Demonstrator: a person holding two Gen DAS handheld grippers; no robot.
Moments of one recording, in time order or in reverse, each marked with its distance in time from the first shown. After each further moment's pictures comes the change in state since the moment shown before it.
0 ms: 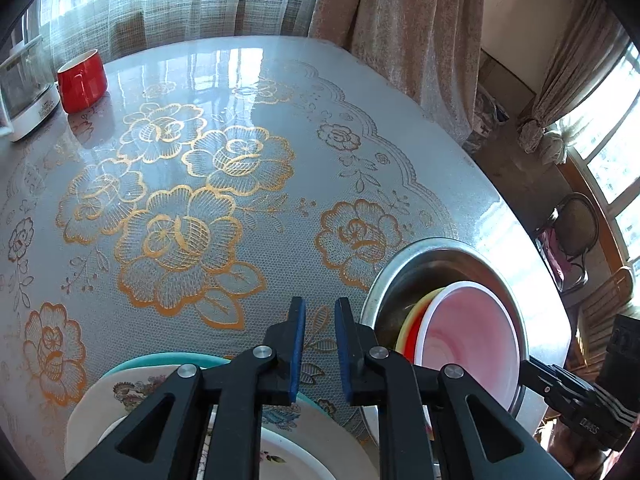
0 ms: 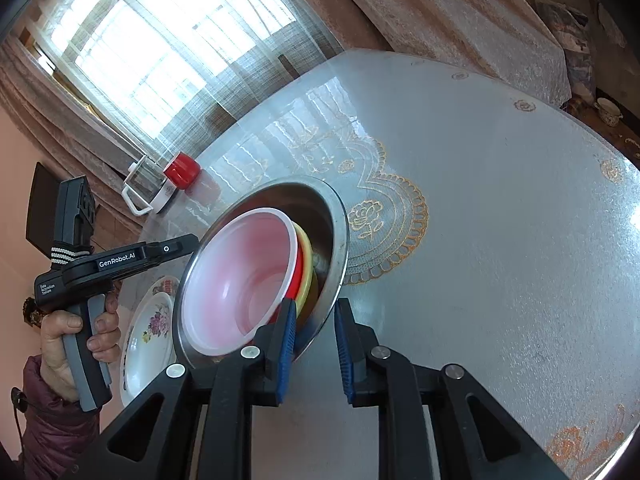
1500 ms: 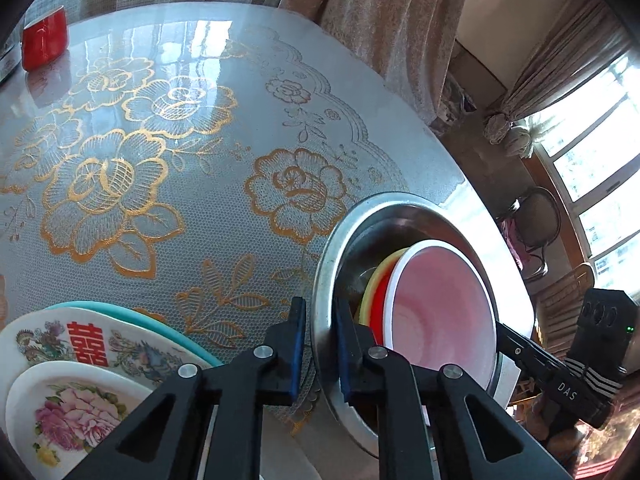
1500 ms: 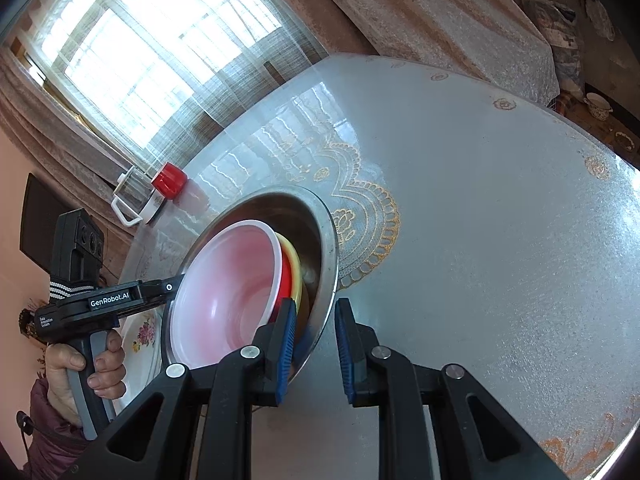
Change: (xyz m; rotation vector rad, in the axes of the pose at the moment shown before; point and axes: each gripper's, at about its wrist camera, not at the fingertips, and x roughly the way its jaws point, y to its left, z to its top) left arm 0.018 -0.029 -0.031 0.001 0.061 -0.150; right arm -0.002 -0.012 0.003 0.027 -0.023 -0.034
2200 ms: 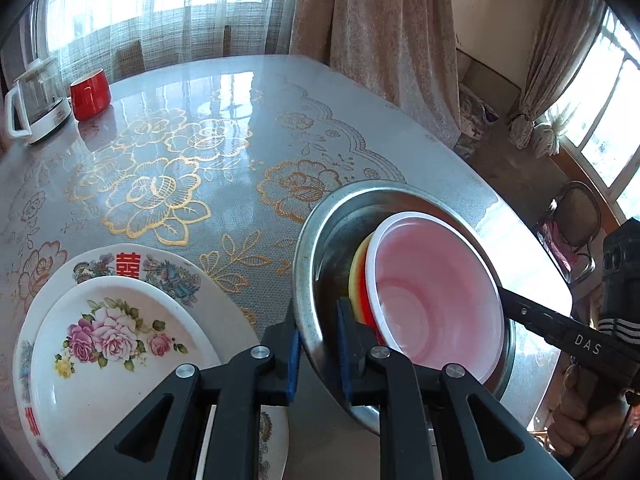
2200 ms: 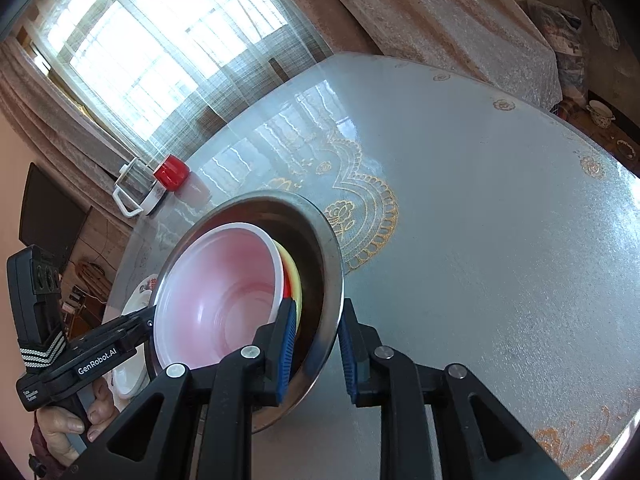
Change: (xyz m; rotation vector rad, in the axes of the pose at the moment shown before) left arm -0.027 -0.043 -0.059 0.077 -0.170 0.198; right arm -0.006 -0.001 -0.010 -0.026 0.009 -0.002
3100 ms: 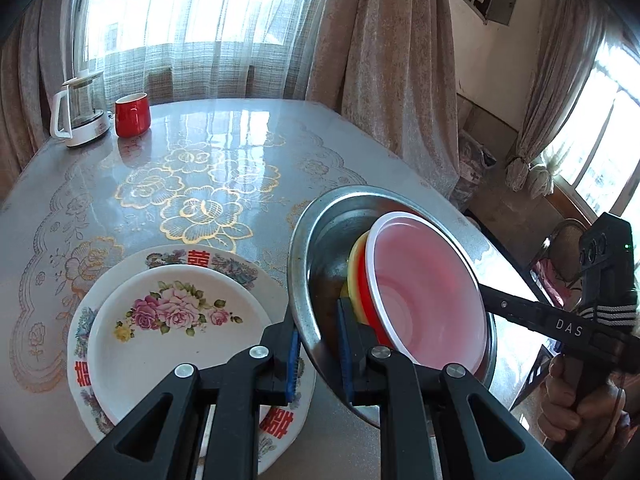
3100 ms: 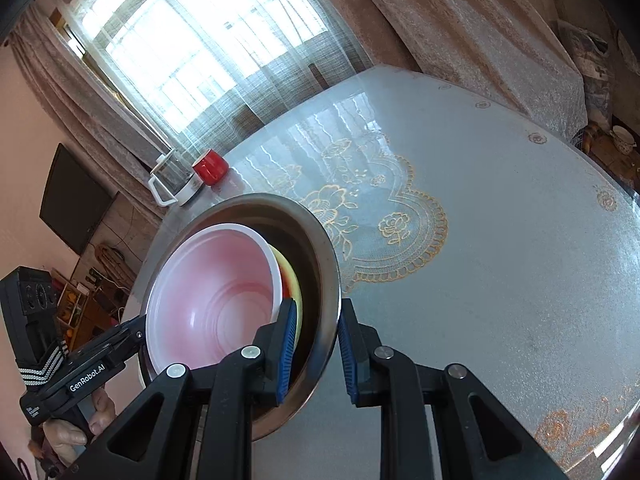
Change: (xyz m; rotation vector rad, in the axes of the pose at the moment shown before) left arm -0.082 0.025 -0.023 -0.071 -0.166 0.000; right arm -0.023 0.045 0.002 -0.097 -0.015 0.090
